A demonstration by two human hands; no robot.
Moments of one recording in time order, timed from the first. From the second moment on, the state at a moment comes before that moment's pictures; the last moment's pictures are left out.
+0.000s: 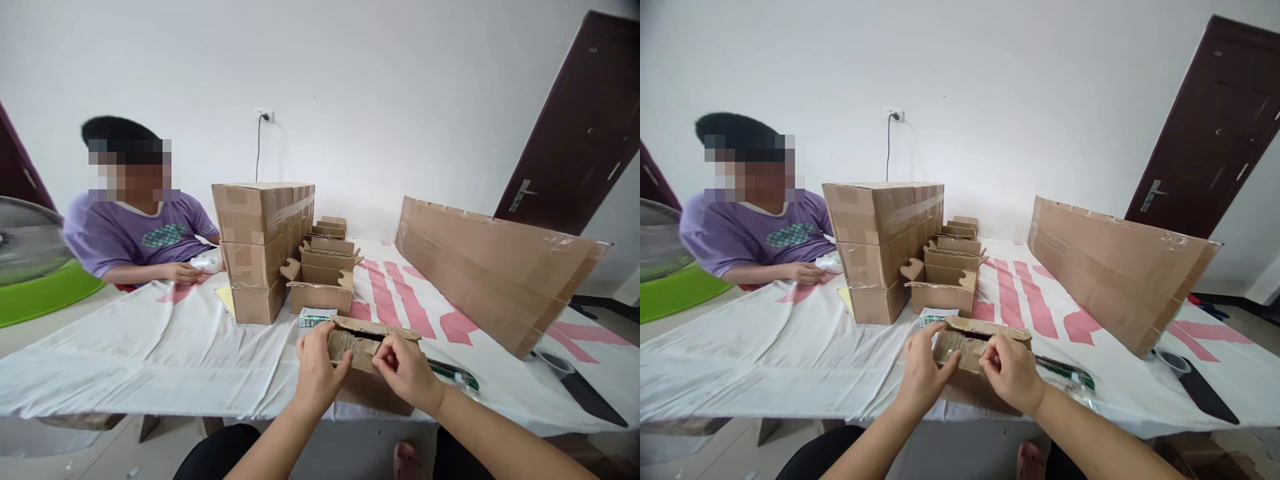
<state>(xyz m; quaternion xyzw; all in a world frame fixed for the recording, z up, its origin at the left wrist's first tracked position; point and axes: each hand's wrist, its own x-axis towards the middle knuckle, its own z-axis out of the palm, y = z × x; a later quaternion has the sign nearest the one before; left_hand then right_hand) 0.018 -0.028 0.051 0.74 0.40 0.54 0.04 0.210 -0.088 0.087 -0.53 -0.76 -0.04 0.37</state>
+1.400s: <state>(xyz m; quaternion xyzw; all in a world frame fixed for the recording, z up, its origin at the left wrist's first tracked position) 0.043 -0.008 0.089 0.82 0.32 0.42 0.23 0.361 -0.083 0.046 -0.72 -0.65 -0.06 0.22</state>
